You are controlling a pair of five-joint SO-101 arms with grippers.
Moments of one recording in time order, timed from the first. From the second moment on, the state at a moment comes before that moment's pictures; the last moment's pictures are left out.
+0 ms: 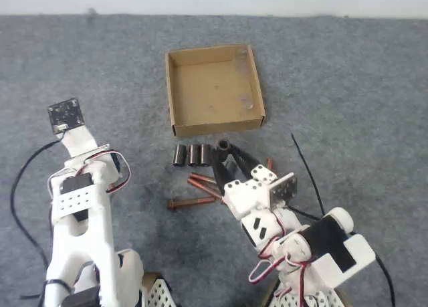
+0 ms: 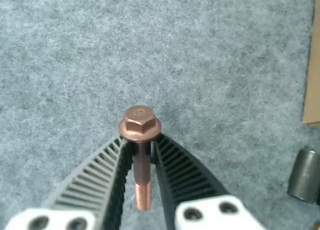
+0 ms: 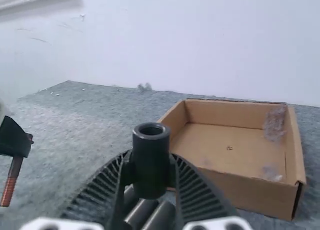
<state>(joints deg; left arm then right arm) -25.1 -32.7 67.1 33.9 8.5 -35.9 1.4 95.0 -88.2 -7.9</state>
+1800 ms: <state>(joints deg) 11.0 -83.1 74.4 22.2 8.5 -48.4 3.1 95.2 -90.1 -7.3</state>
